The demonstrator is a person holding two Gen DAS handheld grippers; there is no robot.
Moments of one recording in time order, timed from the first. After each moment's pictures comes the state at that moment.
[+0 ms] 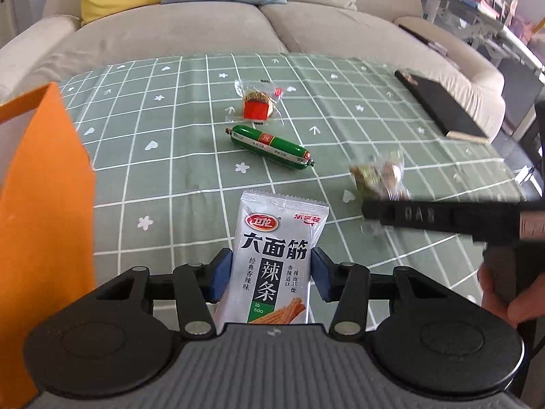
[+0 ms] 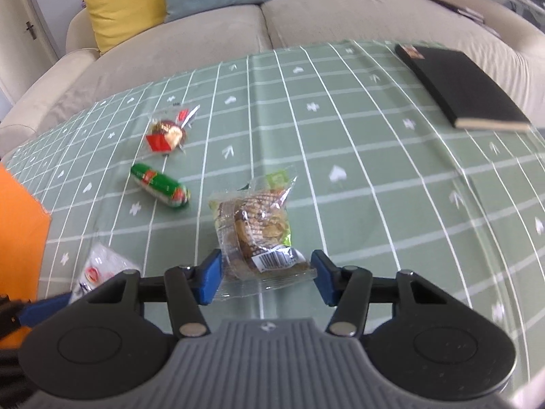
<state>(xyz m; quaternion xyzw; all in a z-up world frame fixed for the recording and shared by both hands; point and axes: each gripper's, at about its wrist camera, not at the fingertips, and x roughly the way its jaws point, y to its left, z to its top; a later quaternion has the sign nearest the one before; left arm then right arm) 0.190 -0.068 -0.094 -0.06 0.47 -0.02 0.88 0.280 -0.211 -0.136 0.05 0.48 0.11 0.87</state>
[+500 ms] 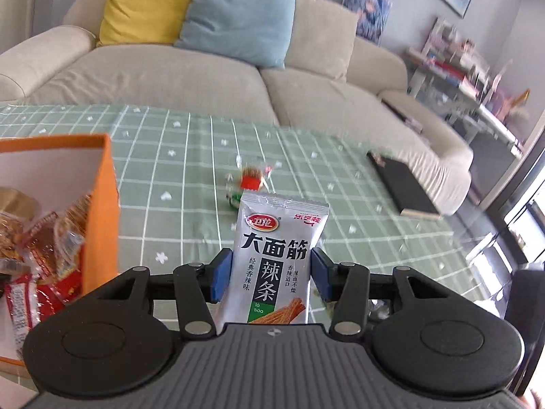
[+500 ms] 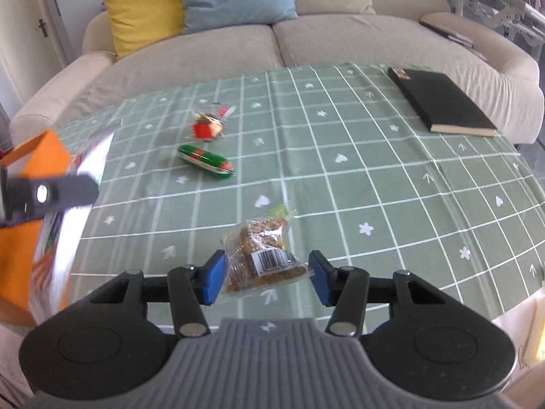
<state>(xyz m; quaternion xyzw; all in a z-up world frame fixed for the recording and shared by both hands) 0.152 -0.035 -0.021 -0.15 0.38 -0.04 0.91 0.196 -0.195 -0.091 0.02 0.44 0.11 0.89</state>
